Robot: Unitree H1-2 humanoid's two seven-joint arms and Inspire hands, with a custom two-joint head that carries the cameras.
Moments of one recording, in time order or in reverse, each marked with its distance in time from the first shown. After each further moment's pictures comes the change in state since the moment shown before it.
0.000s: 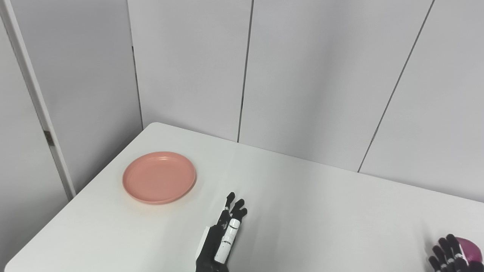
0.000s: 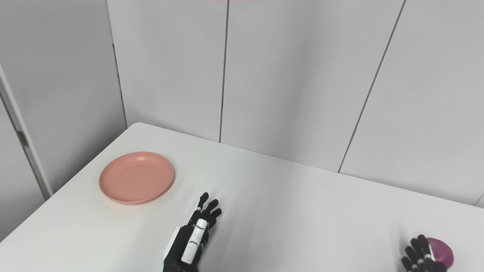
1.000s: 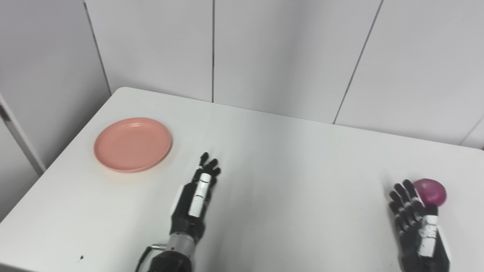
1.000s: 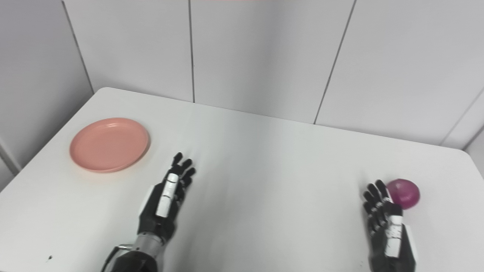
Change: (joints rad) left arm 0.003 0.034 -0.001 -0.083 -0.066 0.120 0.017; right arm 0.035 0.021 0.026 -0.075 0.017 0.060 -0.015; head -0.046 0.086
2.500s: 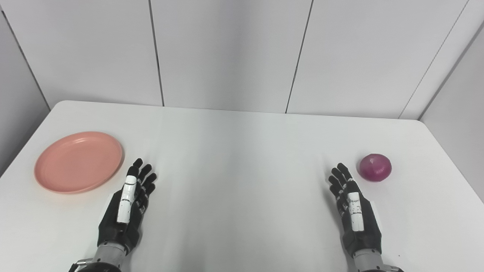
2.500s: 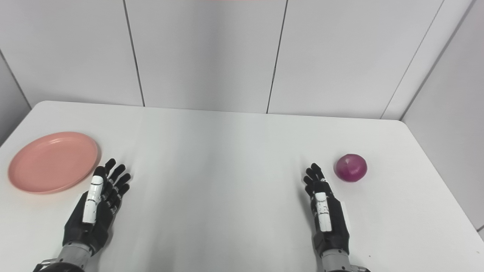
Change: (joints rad) left arm -0.016 0.151 0.147 -0.122 -0.113 0.218 -0.074; right arm 0.033 0.129 0.094 -0.144 -0.156 0.093 -0.153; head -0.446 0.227
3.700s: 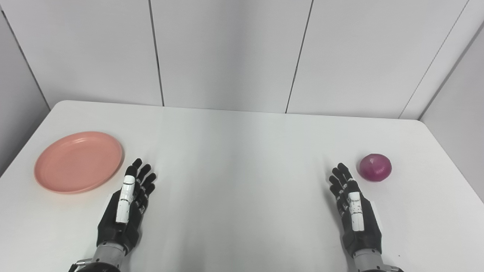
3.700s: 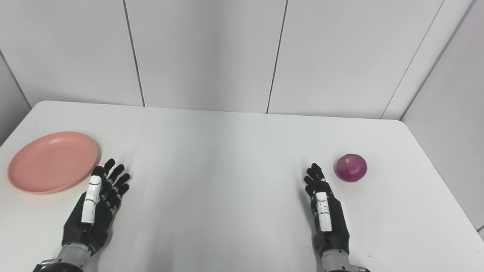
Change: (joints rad) left arm 0.000 0.001 0.006 -0.001 -0.020 0.003 0.000; right arm 0.000 0.001 0.000 -0.005 0.001 0.002 -0.002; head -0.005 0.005
